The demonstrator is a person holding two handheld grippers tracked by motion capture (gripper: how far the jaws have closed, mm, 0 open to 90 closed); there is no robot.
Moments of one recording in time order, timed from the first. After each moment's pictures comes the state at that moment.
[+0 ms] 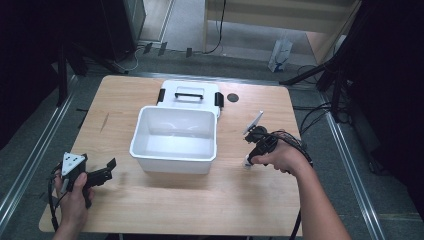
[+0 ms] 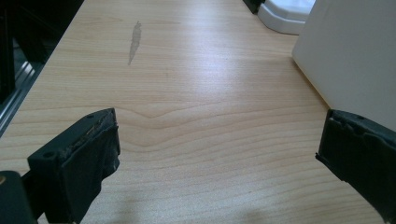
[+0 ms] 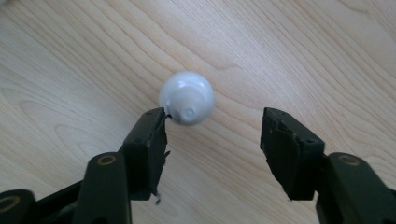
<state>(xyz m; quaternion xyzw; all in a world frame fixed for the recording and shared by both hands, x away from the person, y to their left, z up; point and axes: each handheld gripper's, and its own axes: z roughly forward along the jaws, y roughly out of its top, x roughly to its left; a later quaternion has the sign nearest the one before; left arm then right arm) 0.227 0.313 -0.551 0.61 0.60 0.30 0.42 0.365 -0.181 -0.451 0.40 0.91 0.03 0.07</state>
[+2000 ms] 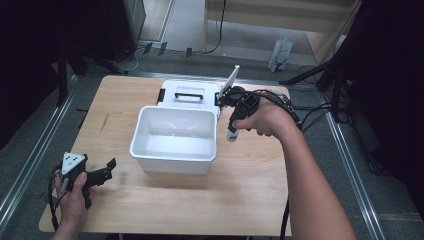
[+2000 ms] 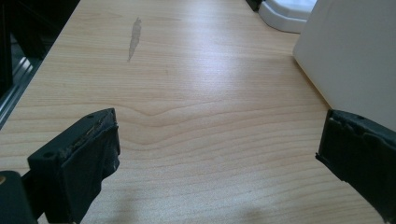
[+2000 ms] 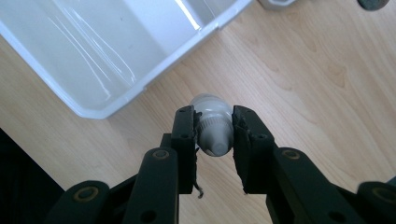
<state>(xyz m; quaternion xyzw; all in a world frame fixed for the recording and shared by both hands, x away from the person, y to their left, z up) 0.228 0.313 -0.551 0.61 0.61 0.30 0.42 0.383 -0.101 -0.327 0.32 0.94 0.07 0.05</state>
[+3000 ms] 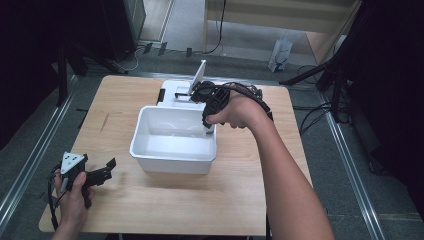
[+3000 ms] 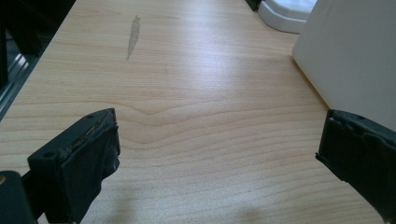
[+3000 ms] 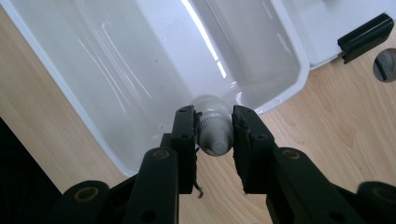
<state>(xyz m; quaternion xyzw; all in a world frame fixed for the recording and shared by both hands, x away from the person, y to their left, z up) 0.229 0.315 -0.551 0.61 0.61 0.29 0.42 0.388 -0.035 -0.326 0.26 0.96 0.08 0.05</state>
